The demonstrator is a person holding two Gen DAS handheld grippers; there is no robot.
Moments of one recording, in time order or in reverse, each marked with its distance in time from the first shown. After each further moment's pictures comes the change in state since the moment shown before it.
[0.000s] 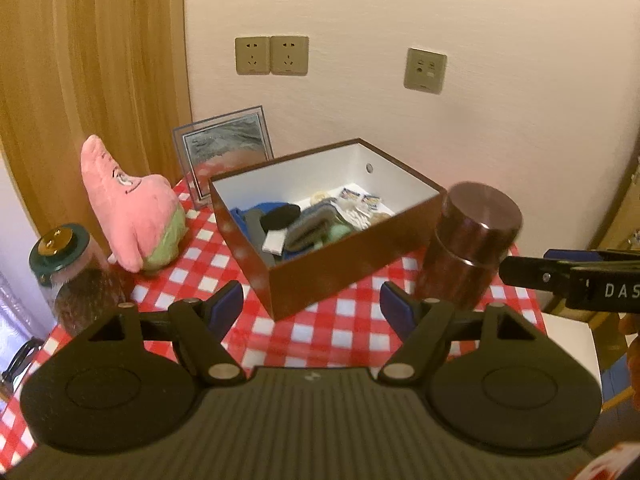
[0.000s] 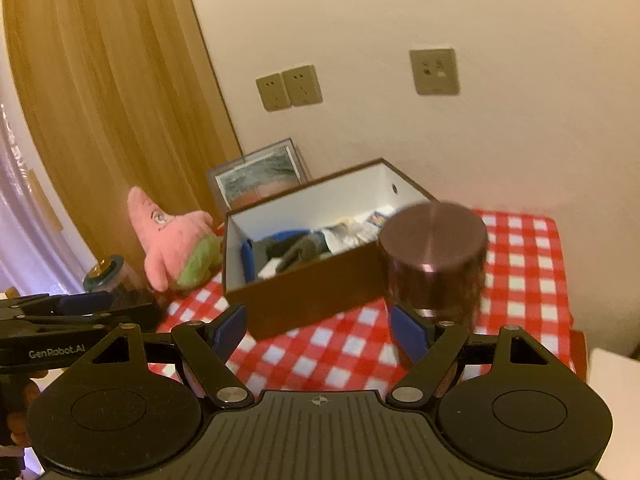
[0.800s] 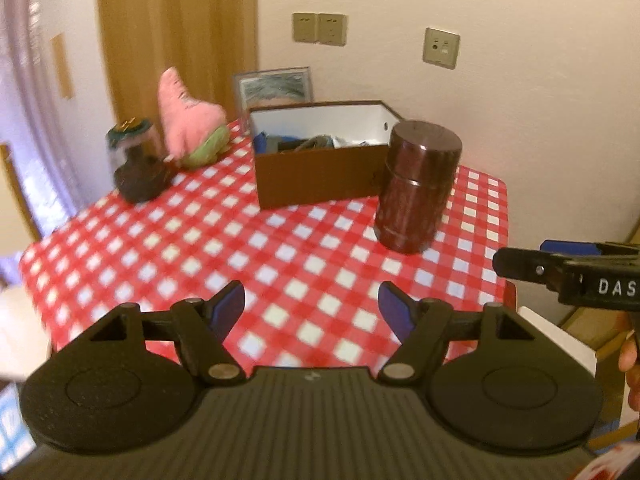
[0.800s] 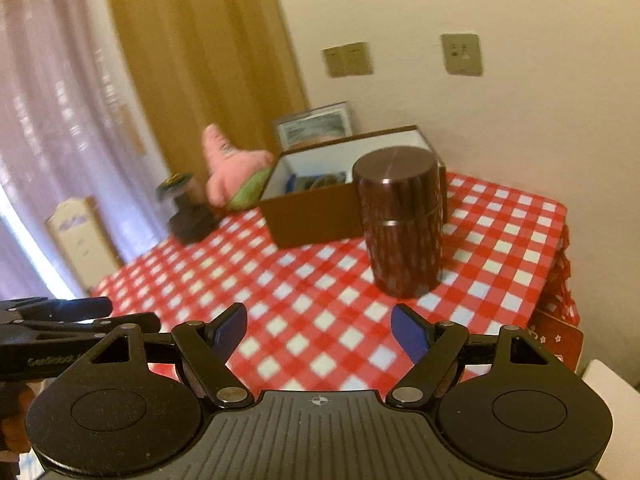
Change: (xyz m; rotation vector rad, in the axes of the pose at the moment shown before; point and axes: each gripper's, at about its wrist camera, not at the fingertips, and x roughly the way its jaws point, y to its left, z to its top) left arm -0.108 -0.190 -0.107 -0.208 0.045 0.270; right arm -0.112 -0.124 -0.059 -0.206 0.103 0.272
